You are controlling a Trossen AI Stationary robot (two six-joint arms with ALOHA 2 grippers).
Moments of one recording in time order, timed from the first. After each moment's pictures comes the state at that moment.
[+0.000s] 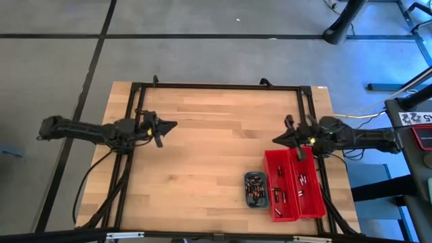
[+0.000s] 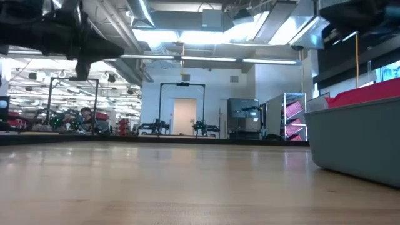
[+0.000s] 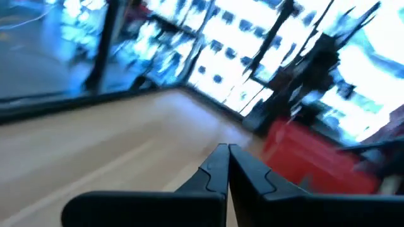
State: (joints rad) left arm -0.06 0.49 0.16 0.25 -0.45 -0.45; right arm -0.01 0.37 0.31 0.05 -0.21 0.12
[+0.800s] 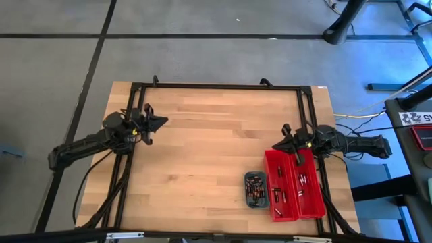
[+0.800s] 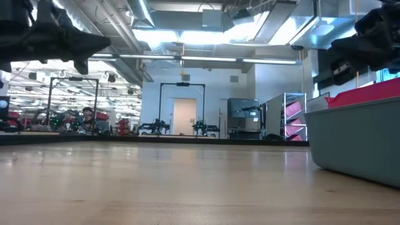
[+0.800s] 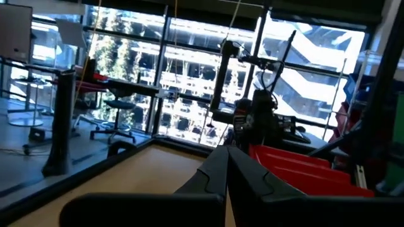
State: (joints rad) left arm 0.42 0.07 0.01 0.27 0.17 -0.23; right arm -0.01 0.02 0.01 0.06 -0.24 0.23
